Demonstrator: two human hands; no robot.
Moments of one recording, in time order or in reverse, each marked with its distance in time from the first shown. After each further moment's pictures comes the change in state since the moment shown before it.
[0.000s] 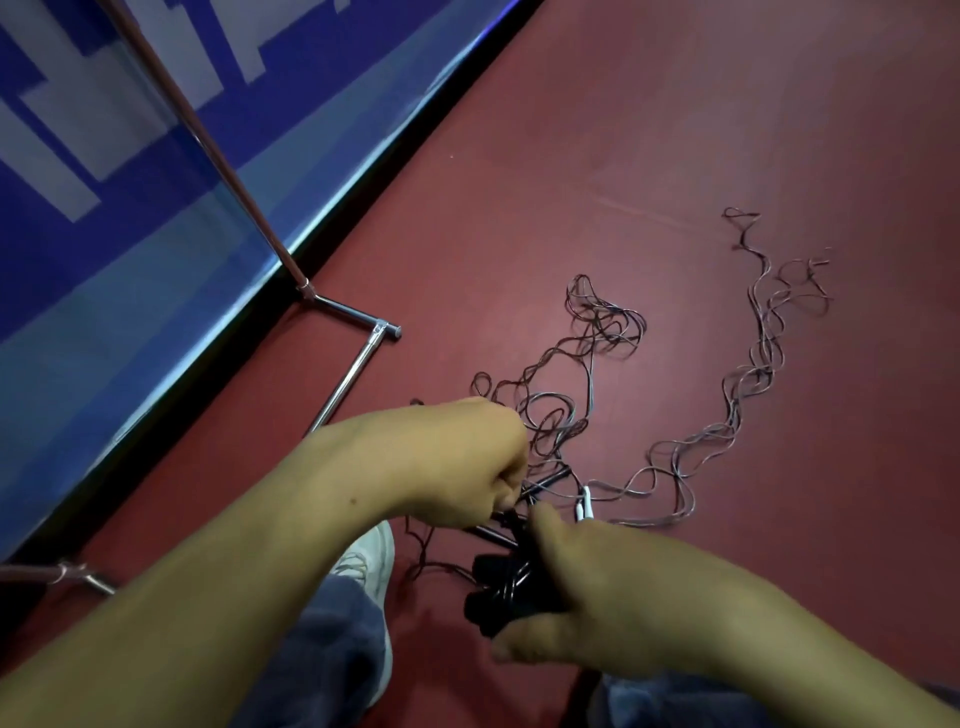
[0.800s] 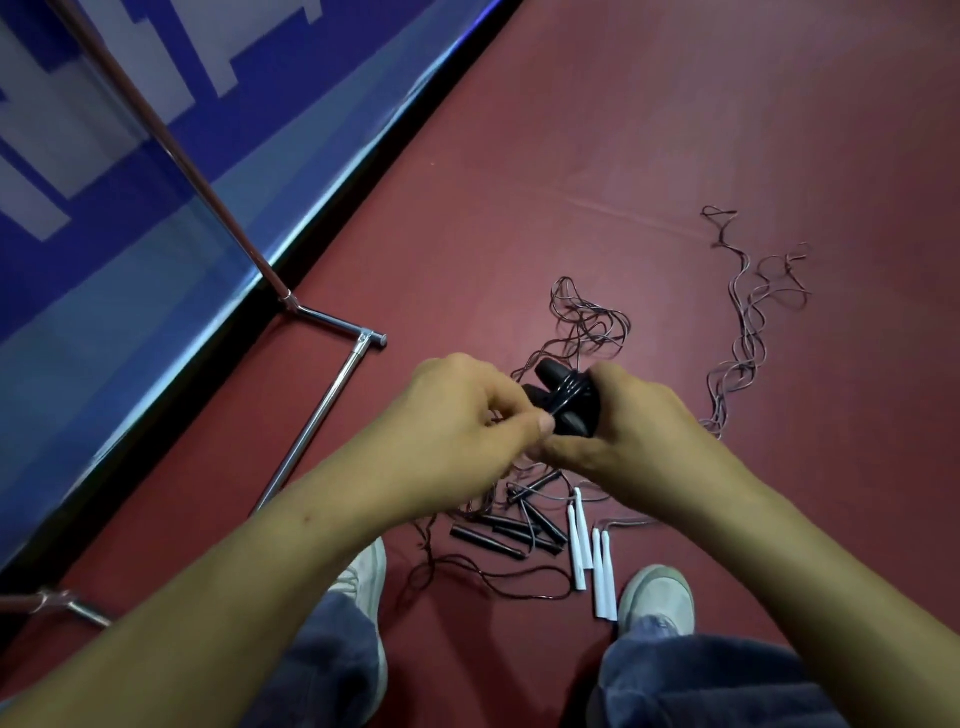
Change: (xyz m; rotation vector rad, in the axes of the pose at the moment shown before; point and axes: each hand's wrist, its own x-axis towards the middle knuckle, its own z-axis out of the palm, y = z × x) left_hand 0.007 0.008 0.005 -0.578 0.578 -0.009; right_hand 0.028 0.039 -0.047 0.200 0.654 0.230
